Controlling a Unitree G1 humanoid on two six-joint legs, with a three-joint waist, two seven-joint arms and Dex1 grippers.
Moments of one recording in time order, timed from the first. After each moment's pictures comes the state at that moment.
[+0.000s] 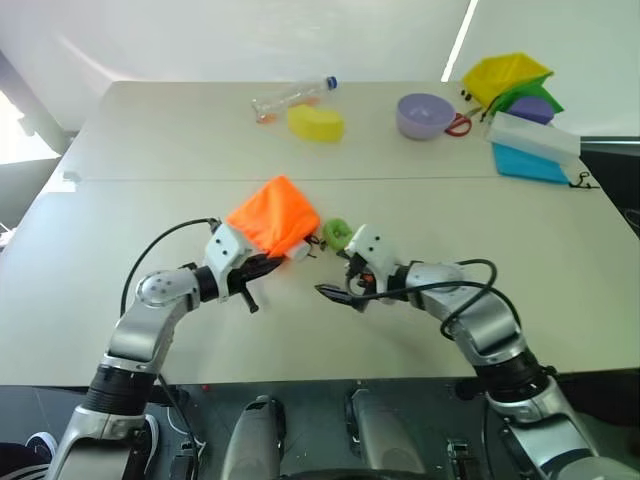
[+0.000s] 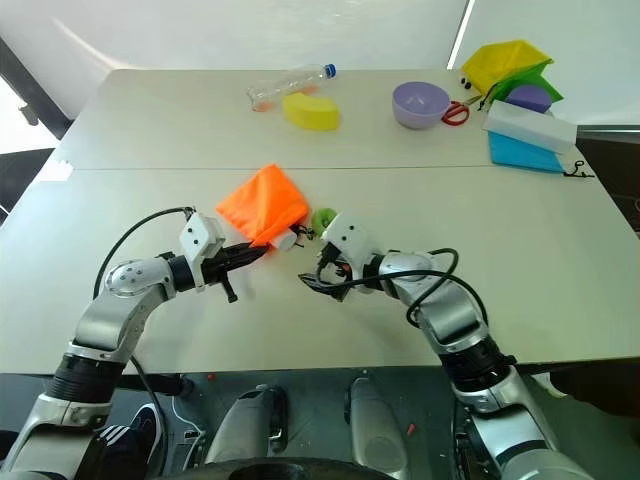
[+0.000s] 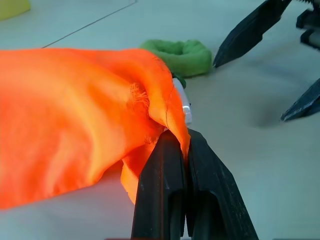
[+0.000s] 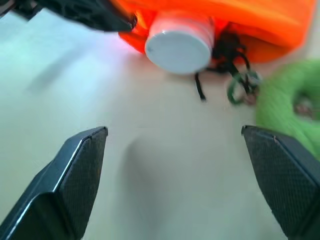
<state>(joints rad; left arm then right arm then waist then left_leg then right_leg) -0.28 0.54 -0.06 -0.05 -0.28 0.28 -0.89 -0.43 -0.43 0.24 -0.28 0.25 0.80 0.70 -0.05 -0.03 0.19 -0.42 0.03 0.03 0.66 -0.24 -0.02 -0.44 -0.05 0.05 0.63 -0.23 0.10</state>
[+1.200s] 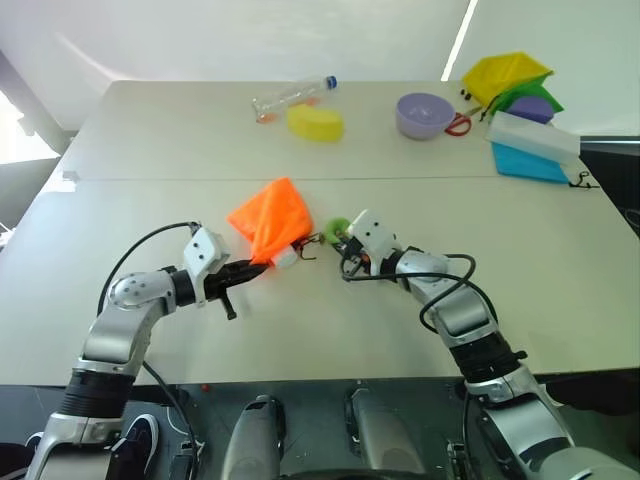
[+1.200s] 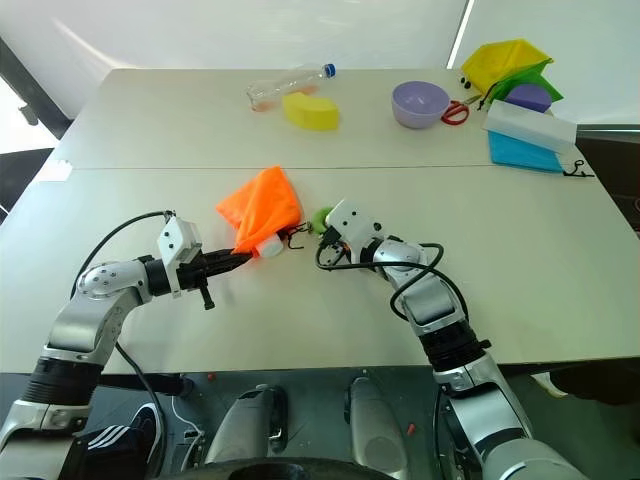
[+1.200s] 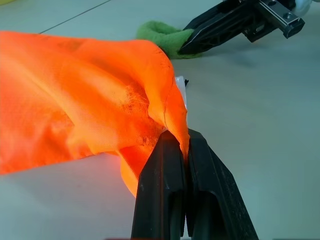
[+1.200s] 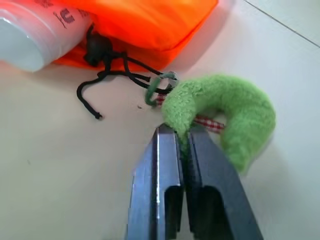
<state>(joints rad) -0.25 0.59 0.00 -0.01 -0.31 0.25 -0.99 -0.50 -0.33 0.26 0.04 0.04 0.49 0.58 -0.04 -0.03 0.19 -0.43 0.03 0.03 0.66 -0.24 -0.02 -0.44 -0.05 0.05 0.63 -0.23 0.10</state>
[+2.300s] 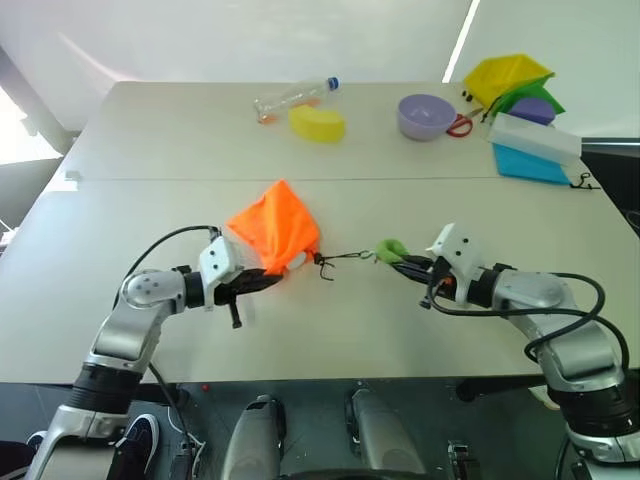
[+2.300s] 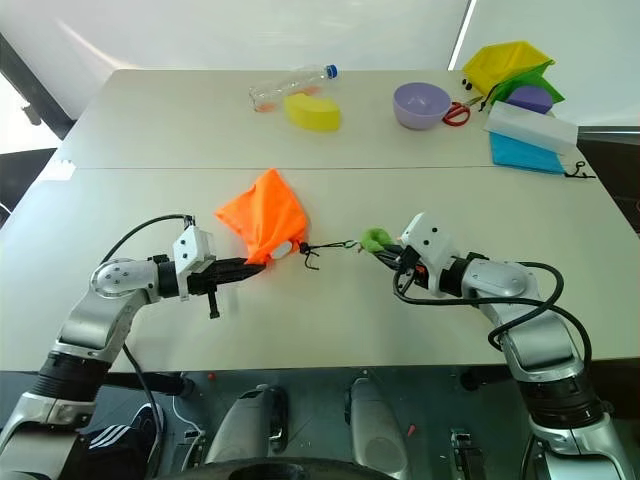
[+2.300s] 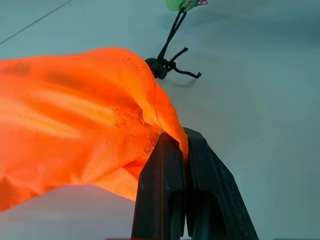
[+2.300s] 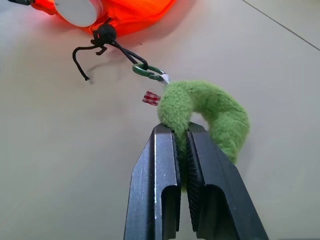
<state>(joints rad) -0.28 0.61 -0.09 0.03 -0.25 0.11 -1.11 -0.21 -0.70 0.01 -0.30 0.26 0.51 0.79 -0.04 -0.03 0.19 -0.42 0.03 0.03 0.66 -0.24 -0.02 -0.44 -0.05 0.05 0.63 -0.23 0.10</state>
